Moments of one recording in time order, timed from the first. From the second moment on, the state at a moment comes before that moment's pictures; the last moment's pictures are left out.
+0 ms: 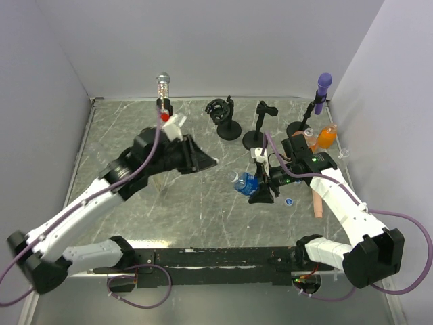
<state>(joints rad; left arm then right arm) -0.74 1.12 1.16 -0.38 0.27 -0.87 0.32 1.15 1.01 -1.00 -1.01 -0.82</state>
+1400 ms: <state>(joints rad) -0.73 1.51 0.87 -0.43 -0.19 -0.49 0.22 1.04 0.96 -0.93 -1.04 -0.79</state>
